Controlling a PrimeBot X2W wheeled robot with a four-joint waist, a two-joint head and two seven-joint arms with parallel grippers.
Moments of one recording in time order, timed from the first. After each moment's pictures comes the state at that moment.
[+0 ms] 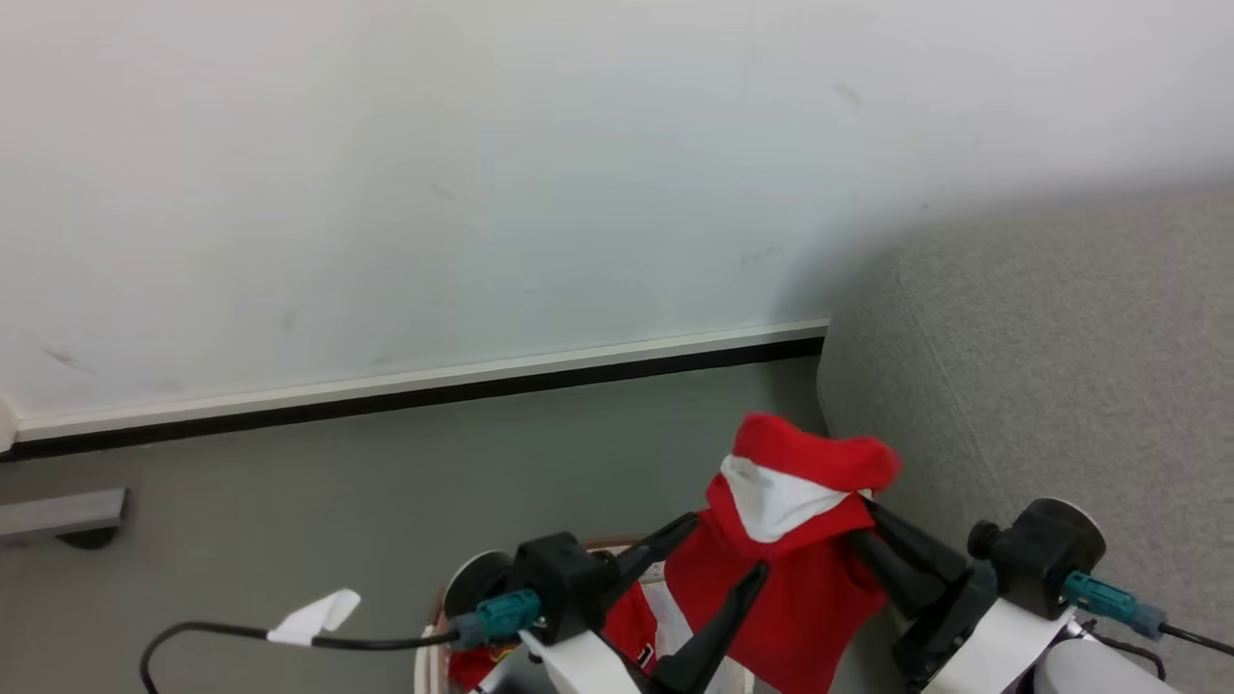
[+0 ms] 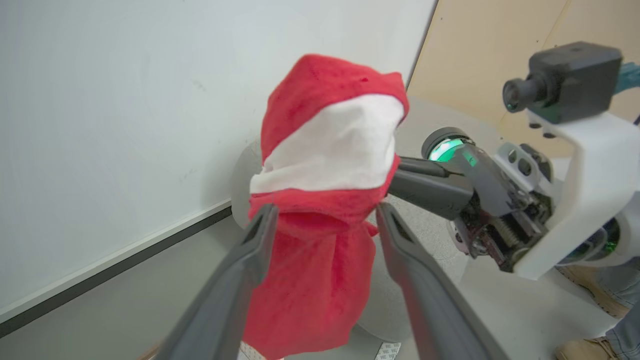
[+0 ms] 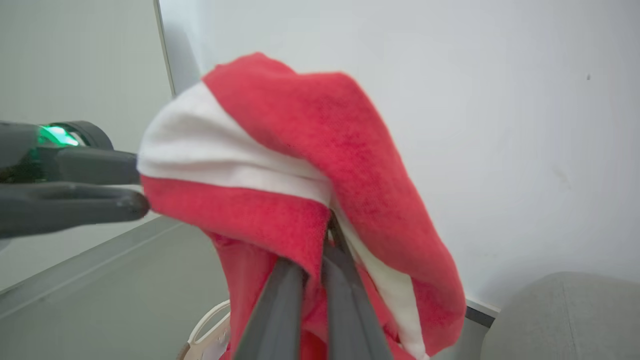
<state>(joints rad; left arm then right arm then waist) -0.28 0.23 -0.70 -0.08 -0.47 -0.05 0.09 -0.46 -0.46 0.87 0.19 0.68 0.13 -0.26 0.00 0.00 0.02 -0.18</state>
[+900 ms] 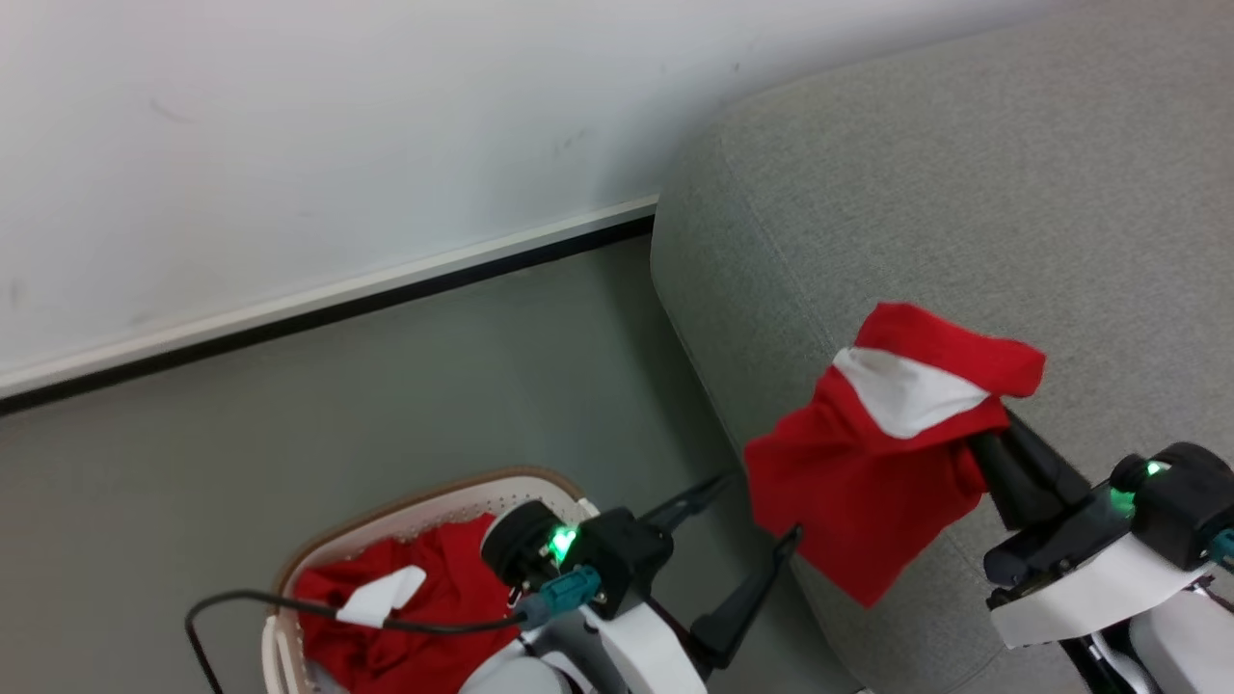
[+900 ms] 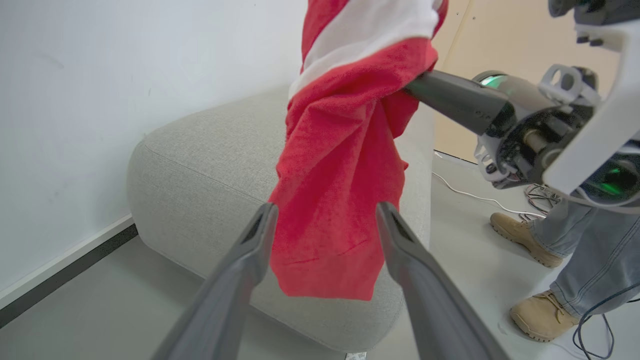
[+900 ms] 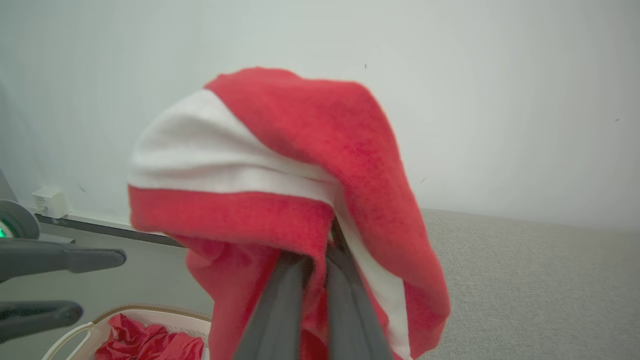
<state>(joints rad) -0.40 0.16 -0.78 0.09 -0.35 -0.04 -0.04 -0.36 -0.44 0.51 0.12 0.57 0.13 -0.26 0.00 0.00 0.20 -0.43</state>
